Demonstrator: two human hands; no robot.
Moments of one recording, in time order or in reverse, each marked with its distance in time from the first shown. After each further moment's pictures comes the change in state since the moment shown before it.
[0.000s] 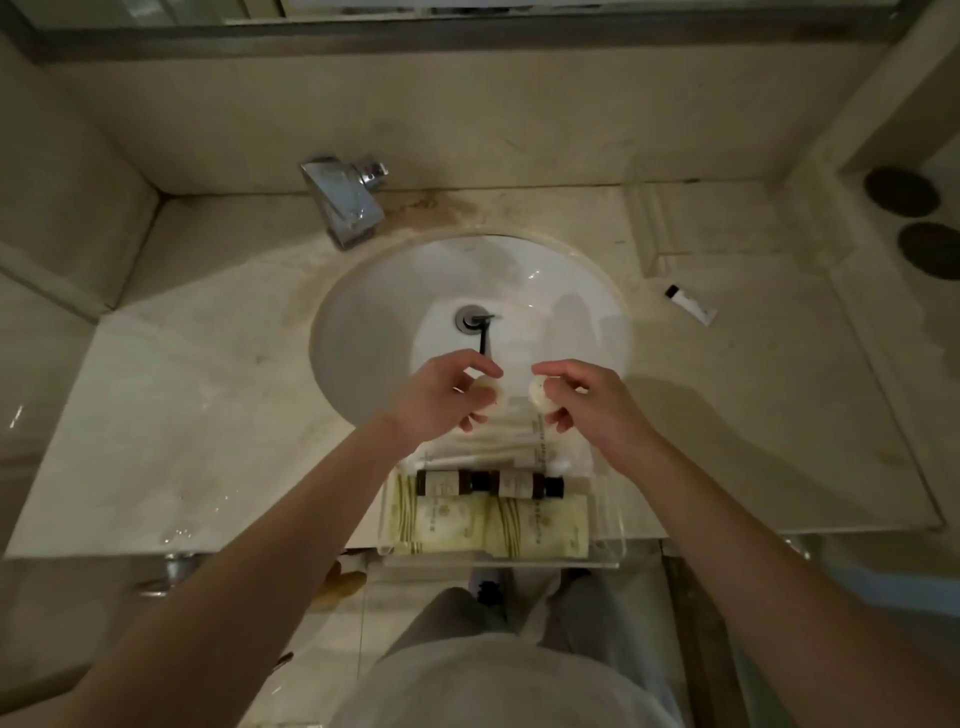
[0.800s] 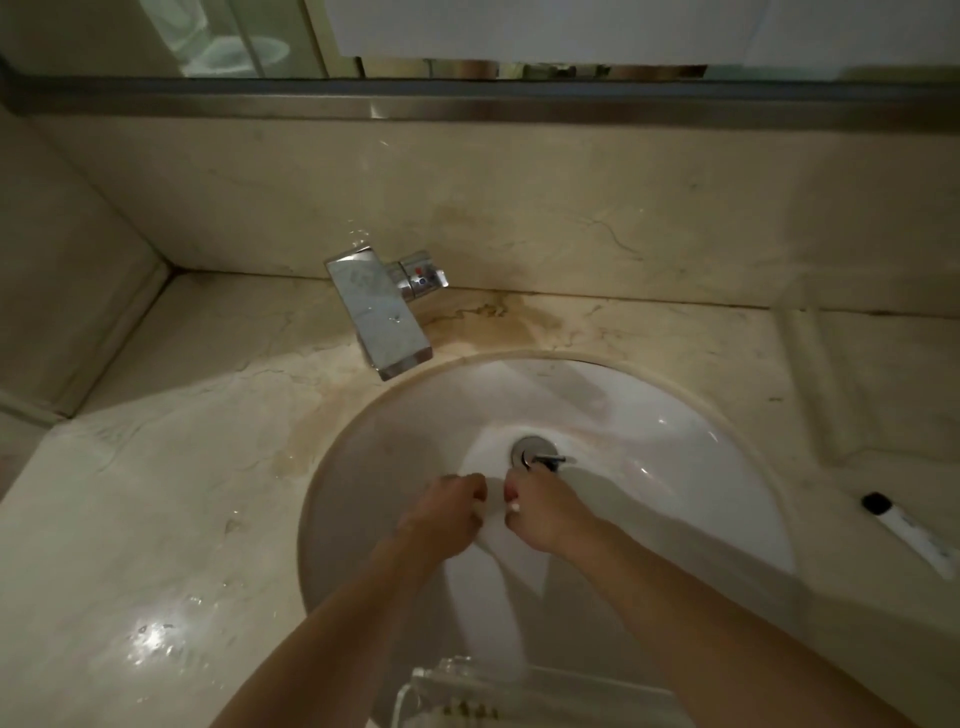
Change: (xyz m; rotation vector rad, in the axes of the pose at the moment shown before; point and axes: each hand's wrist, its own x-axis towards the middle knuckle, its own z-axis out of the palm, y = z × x) left_hand 0.200 -0.137 -0.051 0.671 0.044 -0.249; right_hand 0.246 0.053 0.115 -0.877 -0.406 -0.122
